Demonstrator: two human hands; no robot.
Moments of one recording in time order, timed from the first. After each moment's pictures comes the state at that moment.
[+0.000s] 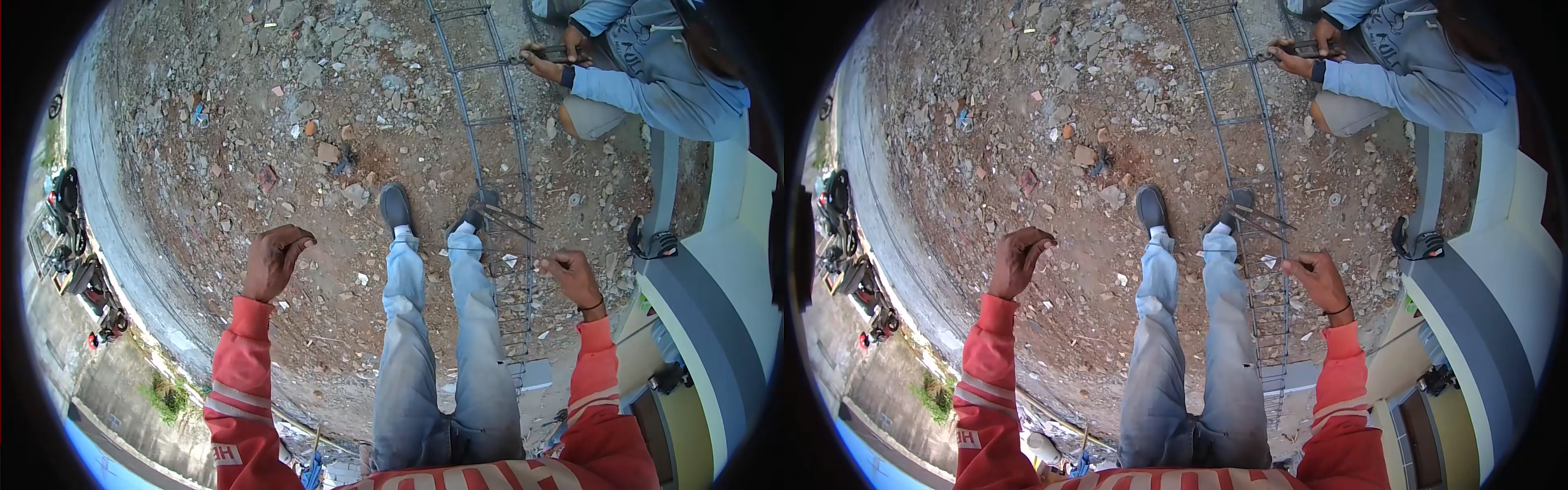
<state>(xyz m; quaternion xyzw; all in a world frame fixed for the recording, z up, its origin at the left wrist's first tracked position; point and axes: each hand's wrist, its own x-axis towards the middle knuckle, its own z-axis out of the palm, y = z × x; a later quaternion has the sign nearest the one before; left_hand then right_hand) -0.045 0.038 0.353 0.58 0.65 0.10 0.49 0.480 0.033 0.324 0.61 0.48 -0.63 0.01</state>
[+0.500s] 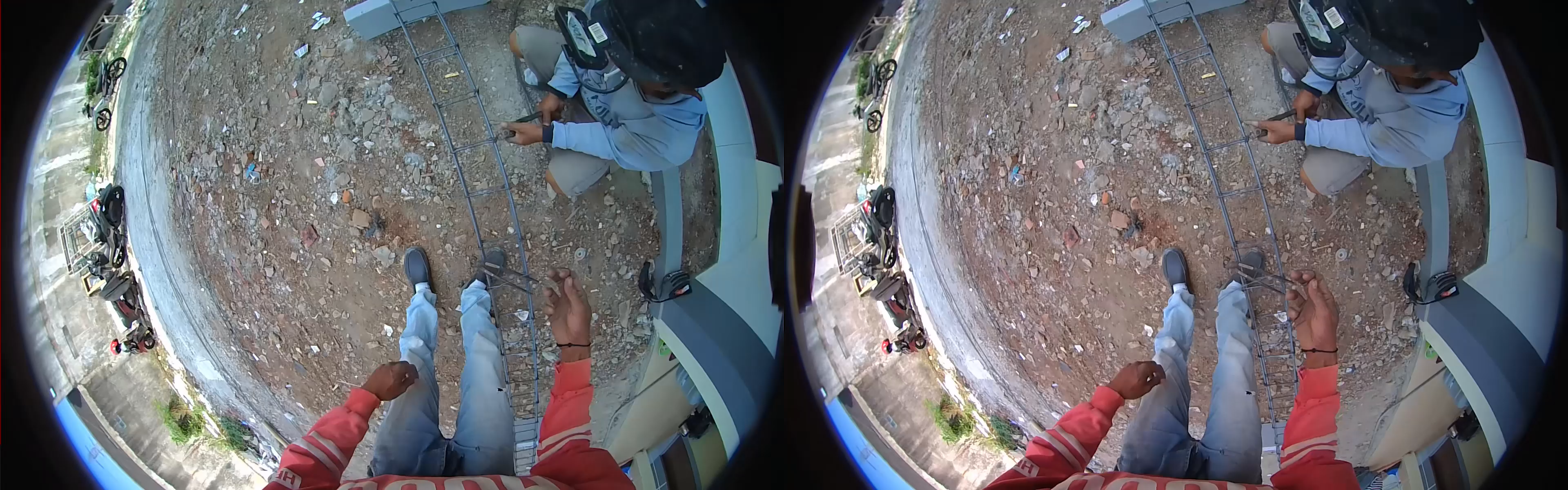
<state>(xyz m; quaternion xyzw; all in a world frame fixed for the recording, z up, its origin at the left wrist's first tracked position) 0.107 -0.128 0.380 0.56 0.53 -0.10 0.63 0.489 0.045 0.363 0.47 0.00 -0.75 -0.47</state>
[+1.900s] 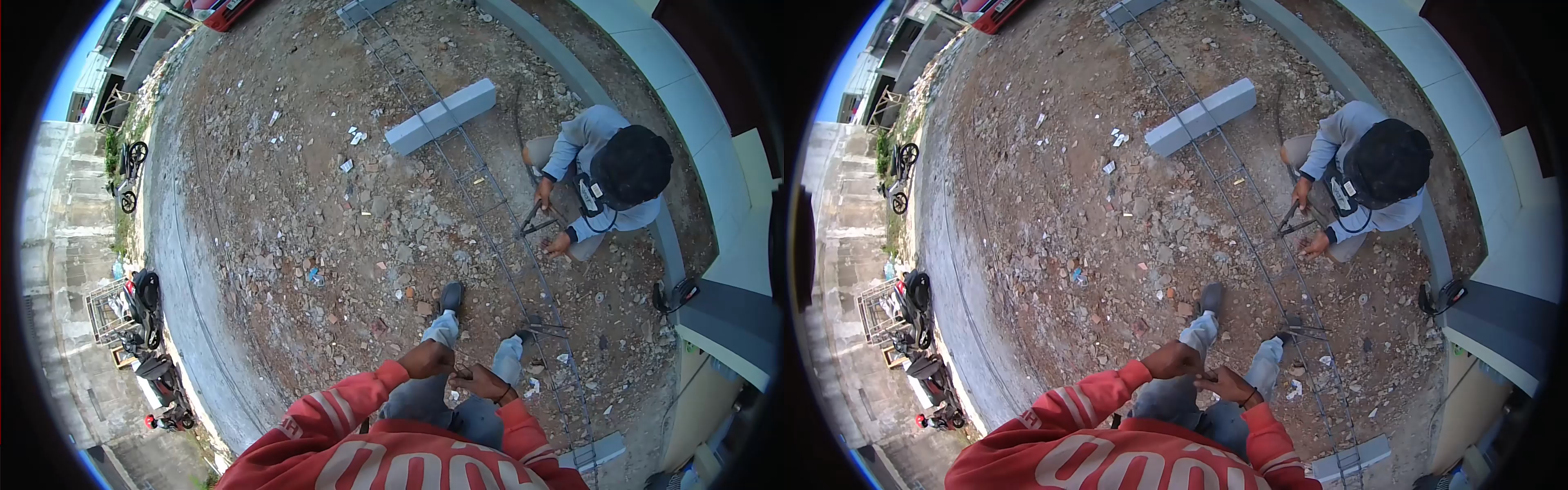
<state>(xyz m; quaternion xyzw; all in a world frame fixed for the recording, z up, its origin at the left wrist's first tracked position) -0.016 0.179 0.508 0.71 0.31 -0.04 0.63 0.190 0.062 0.451 0.42 0.38 -0.82 -0.08</state>
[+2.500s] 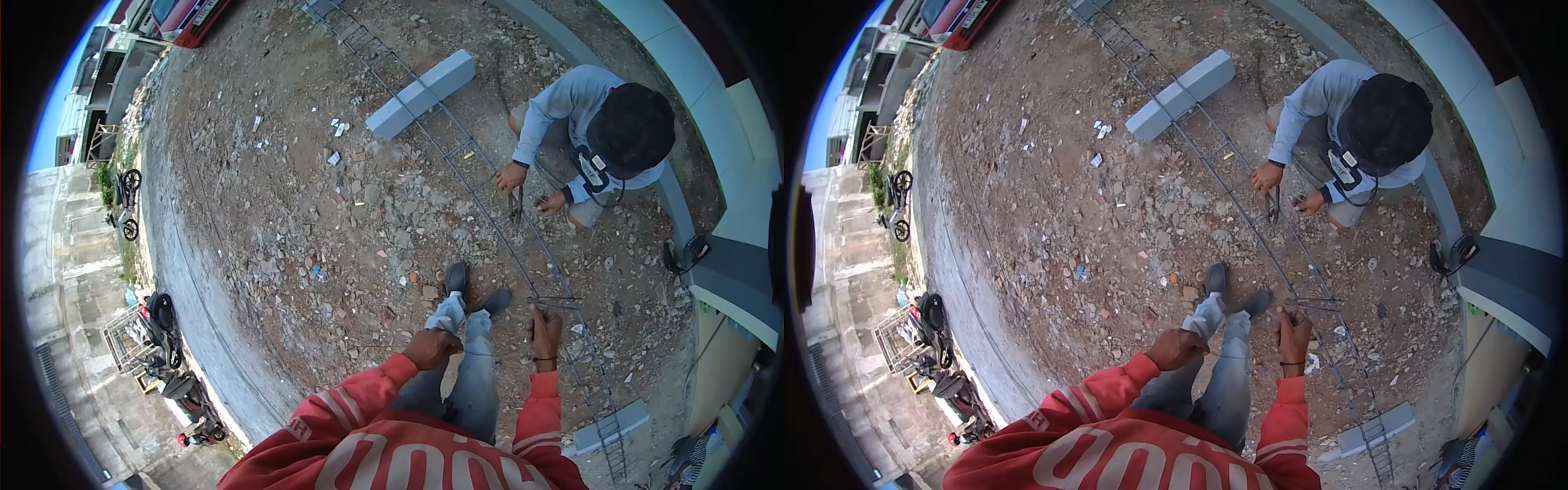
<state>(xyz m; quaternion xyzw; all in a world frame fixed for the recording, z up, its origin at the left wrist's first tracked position) 0.006 0.178 0.508 0.74 0.37 -0.09 0.56 0.275 0.101 0.463 0.76 0.07 -0.51 -0.40</state>
